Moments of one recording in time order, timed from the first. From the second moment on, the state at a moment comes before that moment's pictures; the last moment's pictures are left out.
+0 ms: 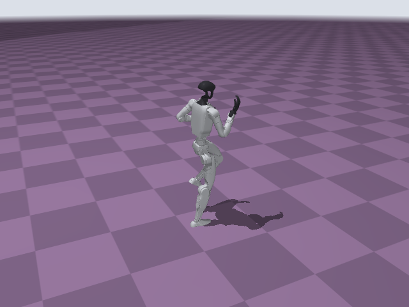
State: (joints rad) left arm 0.50 0.48 -0.16 -0.53 -0.62 -0.40 0.03; right arm -0.38 -0.39 0.24 -0.46 0.52 -0.43 -0.26; waist 0.15 -0.04 0.17; left_leg -0.80 0.14 0.23 1.94 -0.41 0.06; right_leg 0.15 -0.17 0.00 0.20 -0.39 -0.08
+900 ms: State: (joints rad) left arm 0.61 0.65 -0.19 -0.37 -0.63 -0.48 0.09; right arm -0.31 -0.37 0.16 -0.59 0.56 -0.46 -0.31; waist 0.25 -0.13 0.17; left_leg -1.11 0.13 0.24 2.13 -0.37 0.14; right_leg 0.24 -0.23 -0.01 -0.01 -0.10 0.01
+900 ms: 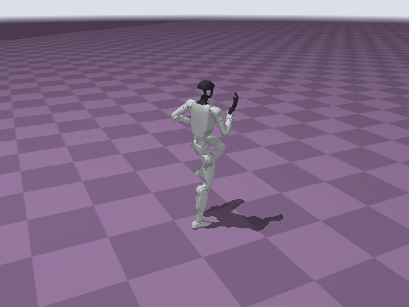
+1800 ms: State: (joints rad) left arm 0.81 0.63 -0.21 -0.47 -0.60 -0.43 -0.05; right arm -0.10 -0.37 0.26 -0.91 0.69 -0.50 -0.03; waist 0.21 -0.04 -0.07; left_leg -0.68 0.08 0.17 1.36 -0.03 0.06; right_leg -0.20 -0.12 -0.05 0.66 -0.09 -0.12
